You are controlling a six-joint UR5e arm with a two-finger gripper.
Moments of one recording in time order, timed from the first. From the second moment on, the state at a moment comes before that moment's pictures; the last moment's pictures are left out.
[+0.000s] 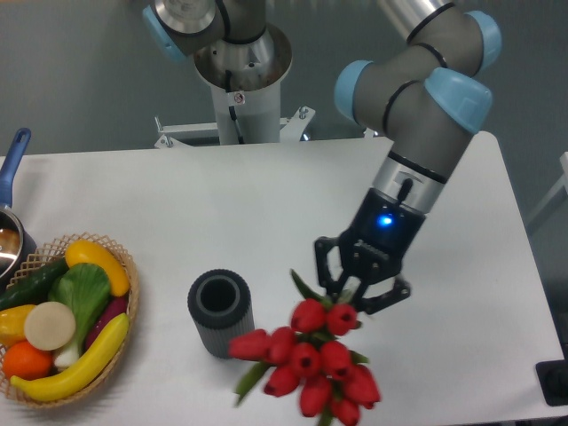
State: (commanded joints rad) arm 2.56 -1.96 -1.47 -0.76 0.58 0.91
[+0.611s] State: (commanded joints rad) arm 2.56 -1.90 -1.64 -0.69 0.25 0.98
